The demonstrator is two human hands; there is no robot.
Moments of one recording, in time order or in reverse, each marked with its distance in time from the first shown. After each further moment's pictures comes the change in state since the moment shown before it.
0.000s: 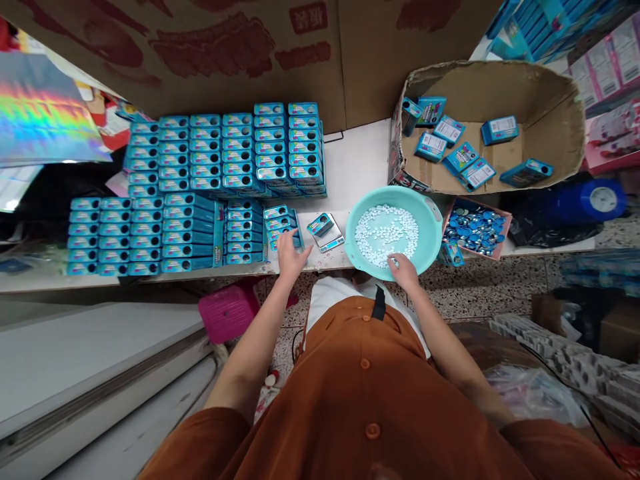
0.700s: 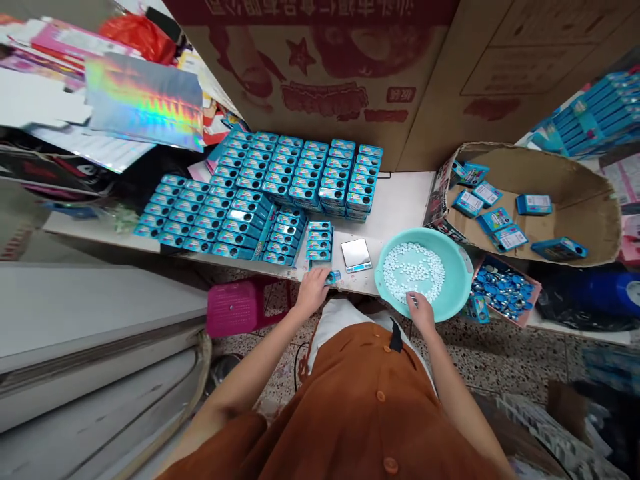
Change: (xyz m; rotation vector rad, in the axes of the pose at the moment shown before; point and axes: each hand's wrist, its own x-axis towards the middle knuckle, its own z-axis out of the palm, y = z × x) left_hand -0.060 -0.015 -0.036 0.168 -0.212 0.113; right_hand 0.000 -0.012 0.016 0.085 0.049 -0.010
